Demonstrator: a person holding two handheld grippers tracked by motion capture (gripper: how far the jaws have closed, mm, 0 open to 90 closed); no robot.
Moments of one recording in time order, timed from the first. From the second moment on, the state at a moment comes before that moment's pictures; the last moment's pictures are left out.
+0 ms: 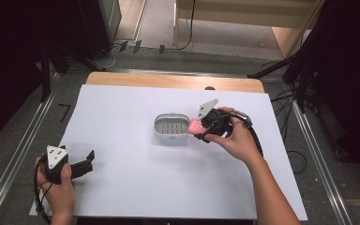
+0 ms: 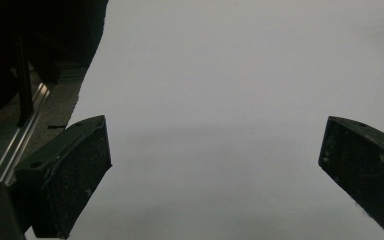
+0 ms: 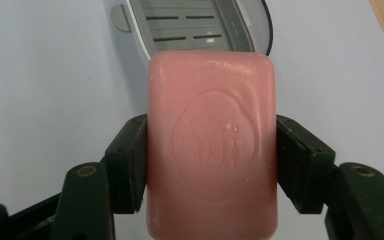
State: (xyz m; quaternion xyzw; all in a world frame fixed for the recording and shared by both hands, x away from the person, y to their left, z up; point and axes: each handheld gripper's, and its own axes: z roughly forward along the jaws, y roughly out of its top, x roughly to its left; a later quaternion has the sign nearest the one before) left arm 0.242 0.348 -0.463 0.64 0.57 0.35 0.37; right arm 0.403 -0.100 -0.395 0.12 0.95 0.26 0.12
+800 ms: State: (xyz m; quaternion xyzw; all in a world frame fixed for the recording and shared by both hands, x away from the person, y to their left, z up) left arm 0.244 0.349 -0.463 0.64 0.58 0.35 0.36; right arm 0.420 -0.058 -0.388 0.08 0.95 0.26 0.12
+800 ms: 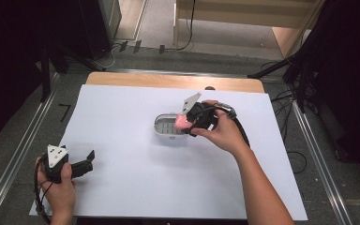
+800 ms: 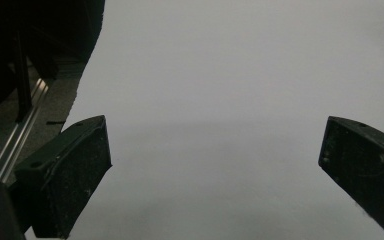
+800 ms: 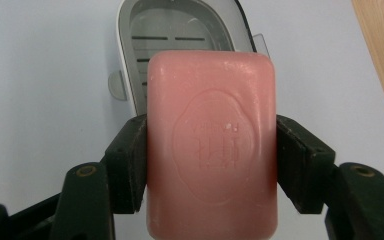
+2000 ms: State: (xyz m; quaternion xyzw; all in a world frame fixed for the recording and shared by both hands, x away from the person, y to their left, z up) left arm 0.245 0.349 -0.463 0.65 0.58 0.34 0.36; right arm 0.433 -0.013 -0.396 0.03 0.96 0.24 0.10
